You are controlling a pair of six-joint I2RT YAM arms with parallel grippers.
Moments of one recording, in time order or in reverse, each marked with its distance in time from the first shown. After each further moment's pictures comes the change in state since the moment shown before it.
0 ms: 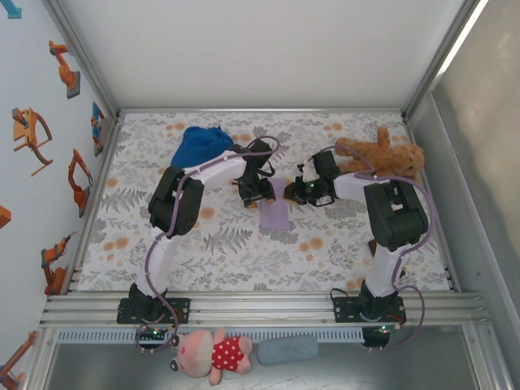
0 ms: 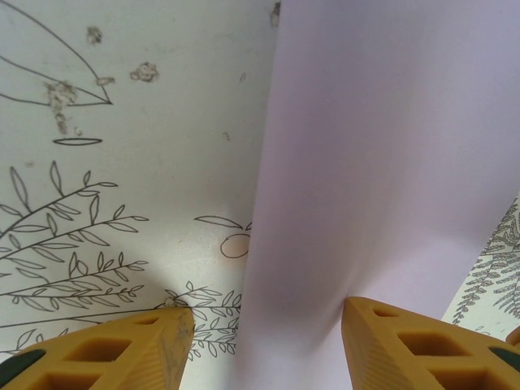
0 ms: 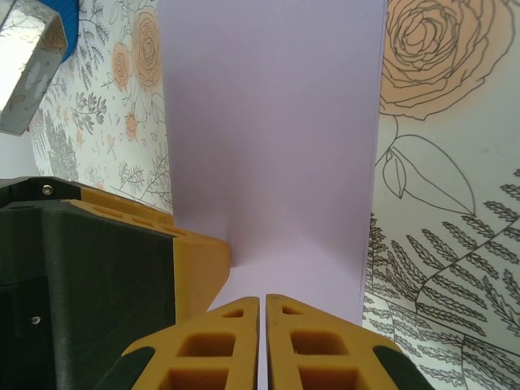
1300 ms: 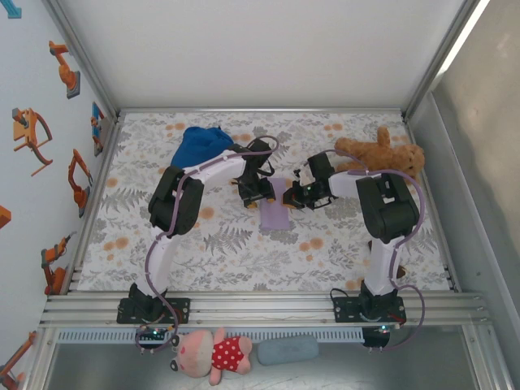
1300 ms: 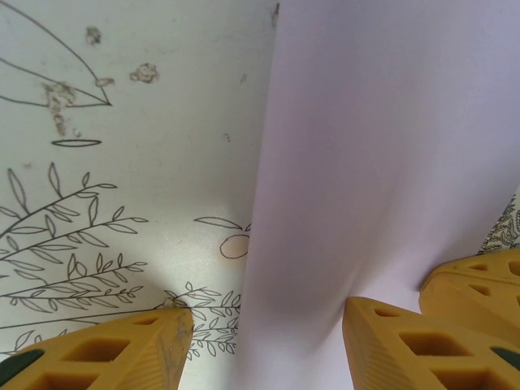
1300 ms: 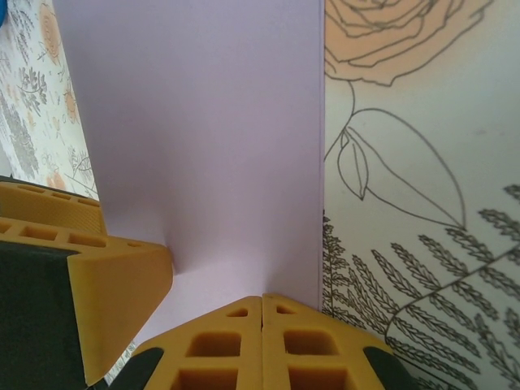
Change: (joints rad) left arm 0.005 0.004 0.005 -0.004 0.013 0.000; right arm 0.010 0.097 0.052 -0.074 -0.007 -0.038
